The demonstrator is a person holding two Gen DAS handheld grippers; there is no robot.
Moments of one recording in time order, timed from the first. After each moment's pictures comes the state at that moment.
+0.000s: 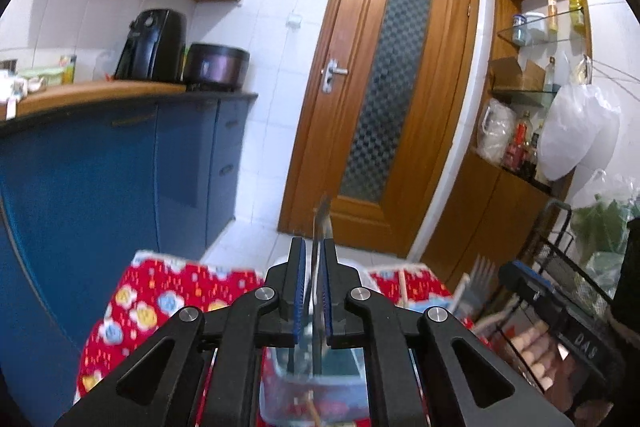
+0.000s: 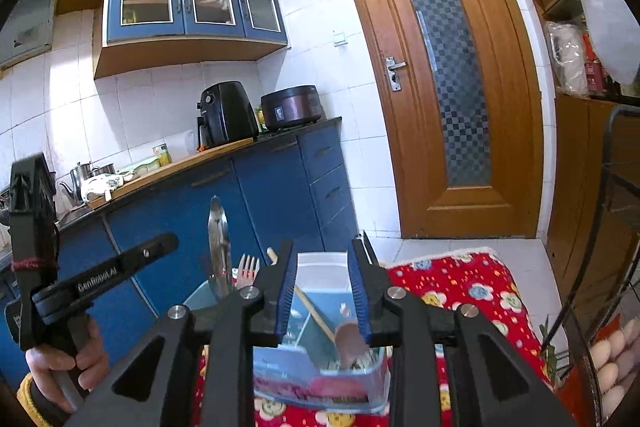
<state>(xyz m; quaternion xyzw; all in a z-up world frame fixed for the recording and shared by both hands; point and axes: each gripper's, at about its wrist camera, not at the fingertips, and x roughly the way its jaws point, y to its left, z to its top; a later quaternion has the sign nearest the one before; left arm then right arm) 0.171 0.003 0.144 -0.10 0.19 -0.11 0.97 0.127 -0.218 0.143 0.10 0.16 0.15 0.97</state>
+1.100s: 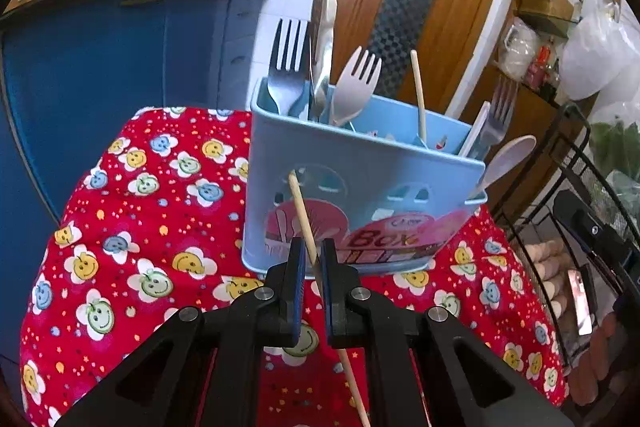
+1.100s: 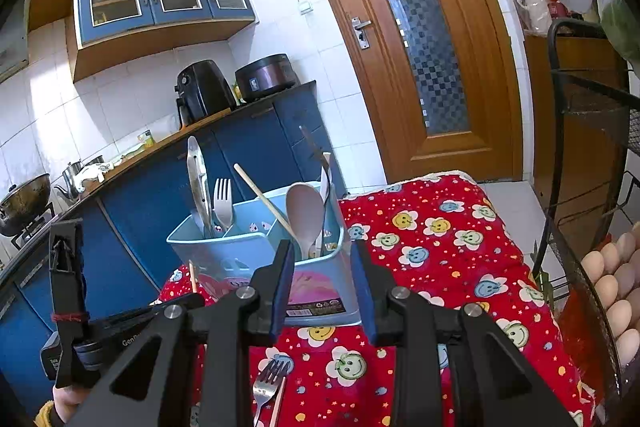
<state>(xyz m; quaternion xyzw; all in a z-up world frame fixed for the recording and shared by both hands) 0.141 -0.024 0.044 -0.10 0.36 -0.10 0.92 0.084 -0.248 0.093 0.15 0.23 0.12 0.95</state>
